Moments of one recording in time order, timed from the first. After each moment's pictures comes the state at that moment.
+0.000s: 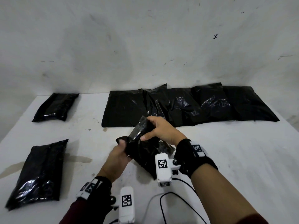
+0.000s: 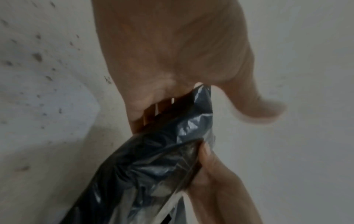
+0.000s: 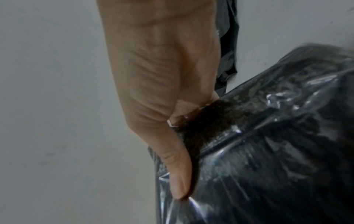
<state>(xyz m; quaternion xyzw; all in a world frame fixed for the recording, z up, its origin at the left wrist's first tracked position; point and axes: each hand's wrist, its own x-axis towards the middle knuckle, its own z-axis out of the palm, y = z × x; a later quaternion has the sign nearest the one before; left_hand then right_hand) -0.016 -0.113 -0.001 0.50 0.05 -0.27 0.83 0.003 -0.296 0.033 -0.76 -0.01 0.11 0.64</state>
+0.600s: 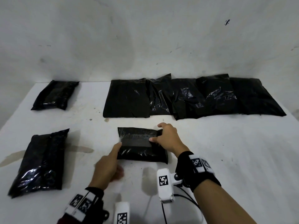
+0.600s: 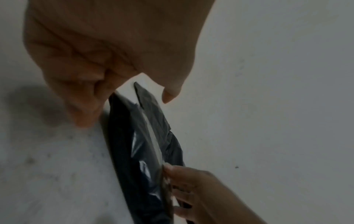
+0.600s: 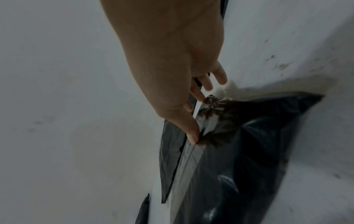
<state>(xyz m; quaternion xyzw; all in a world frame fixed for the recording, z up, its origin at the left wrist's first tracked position) -0.046 -0.083 0.010 0.80 0.22 -0.22 0.52 -0.019 -0.287 -0.012 -0.90 0.19 0.09 0.39</state>
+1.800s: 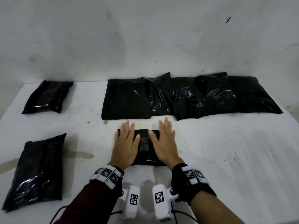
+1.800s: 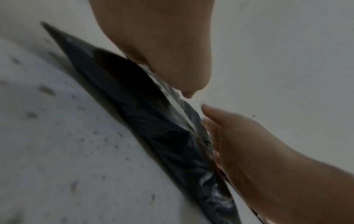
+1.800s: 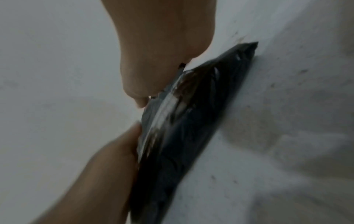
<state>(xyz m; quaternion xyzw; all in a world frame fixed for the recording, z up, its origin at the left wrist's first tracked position) 0.016 -0.110 -0.050 0.94 -0.19 -0.08 0.26 -0.028 -0.253 -0.032 -0.92 0.18 0.02 0.34</state>
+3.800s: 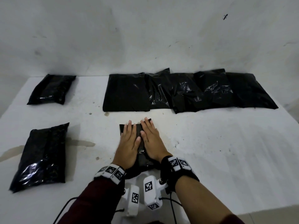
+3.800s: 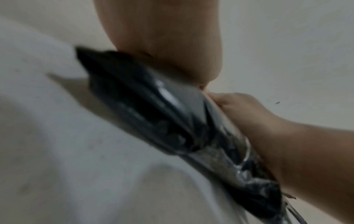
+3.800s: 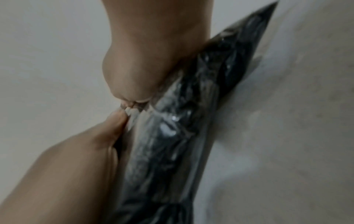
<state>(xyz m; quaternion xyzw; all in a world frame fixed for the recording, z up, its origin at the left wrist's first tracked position) -0.017 -0.103 -0.075 0.89 -0.24 -0.07 0.39 -0.036 -0.230 -0.057 -0.91 0.04 0.03 0.40</state>
